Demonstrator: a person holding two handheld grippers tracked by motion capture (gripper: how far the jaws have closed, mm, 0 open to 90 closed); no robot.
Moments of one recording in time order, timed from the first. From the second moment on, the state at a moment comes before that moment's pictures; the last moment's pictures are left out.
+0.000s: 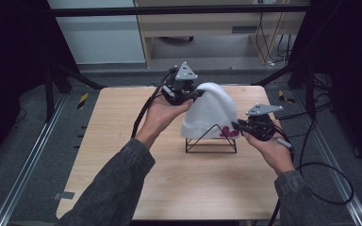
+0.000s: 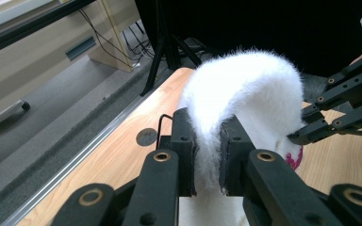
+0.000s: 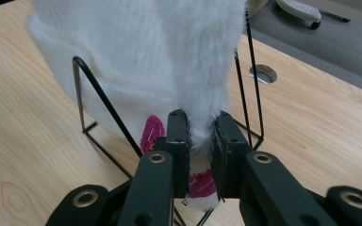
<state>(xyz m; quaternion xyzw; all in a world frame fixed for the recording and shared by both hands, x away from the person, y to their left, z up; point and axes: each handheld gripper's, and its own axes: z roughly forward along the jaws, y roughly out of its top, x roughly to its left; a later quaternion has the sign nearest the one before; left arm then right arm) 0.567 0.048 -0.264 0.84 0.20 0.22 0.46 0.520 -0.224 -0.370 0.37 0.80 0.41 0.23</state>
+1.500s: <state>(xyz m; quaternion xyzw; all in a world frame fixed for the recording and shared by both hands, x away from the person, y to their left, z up) 0.560 0.028 -0.308 0.87 0.19 0.19 0.42 0.516 -0.238 -0.414 0.40 0.81 0.37 0.21</state>
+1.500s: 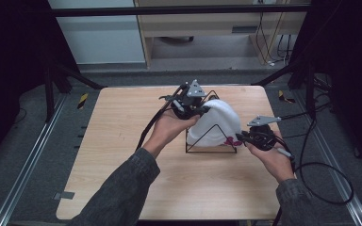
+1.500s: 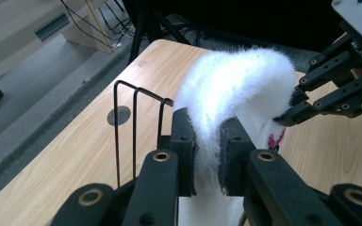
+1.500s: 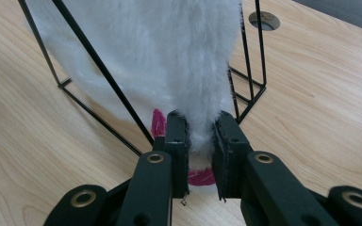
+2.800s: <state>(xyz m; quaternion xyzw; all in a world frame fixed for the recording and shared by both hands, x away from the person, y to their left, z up) 0.553 0.031 -0.327 0.87 0.19 0.17 0.41 0.507 -0.242 -0.432 0.42 0.81 0.36 0.20</state>
